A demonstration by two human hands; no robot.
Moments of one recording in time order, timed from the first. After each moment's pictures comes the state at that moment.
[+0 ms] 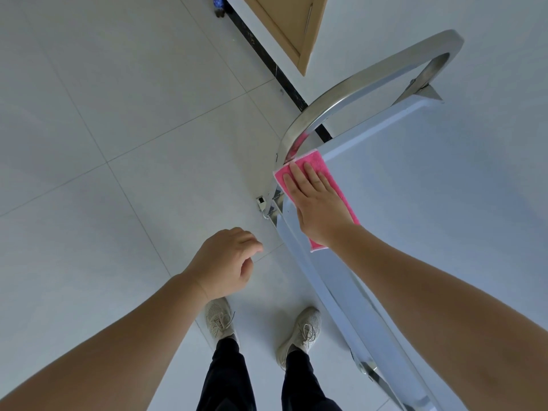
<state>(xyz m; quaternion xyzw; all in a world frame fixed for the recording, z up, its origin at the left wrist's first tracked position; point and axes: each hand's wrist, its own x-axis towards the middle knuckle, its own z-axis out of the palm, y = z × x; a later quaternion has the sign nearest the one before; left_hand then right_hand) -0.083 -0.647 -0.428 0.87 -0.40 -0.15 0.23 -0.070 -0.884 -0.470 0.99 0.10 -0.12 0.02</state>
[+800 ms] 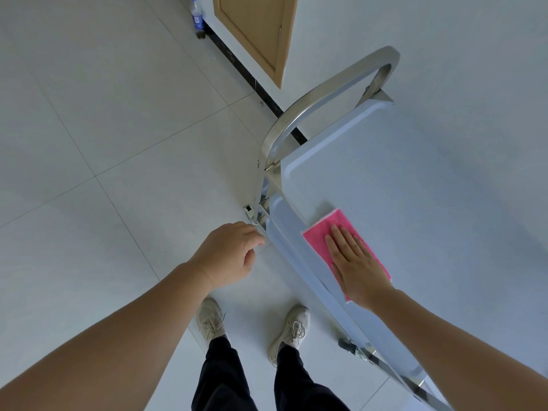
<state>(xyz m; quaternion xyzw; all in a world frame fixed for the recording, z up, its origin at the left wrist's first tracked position) -0.109 -0.677 -0.397 0.87 -0.42 -0.16 0.22 -0.250 -0.947 -0.446 0.99 0.05 -0.14 0.02</state>
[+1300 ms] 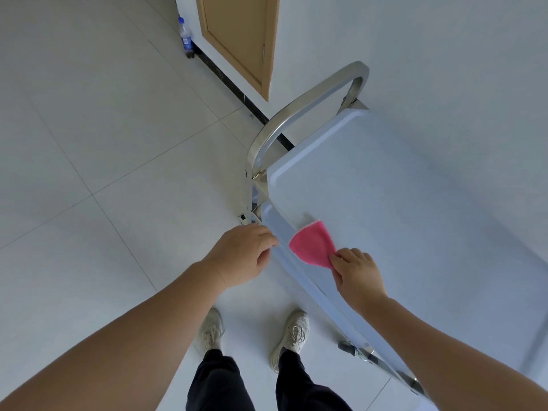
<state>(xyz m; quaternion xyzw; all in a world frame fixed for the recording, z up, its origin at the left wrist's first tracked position) -0.118 -0.711 -0.372 0.84 -0.47 -0.15 0.22 -0.267 -0.935 -0.411 1.00 -0.06 0.02 -0.07</state>
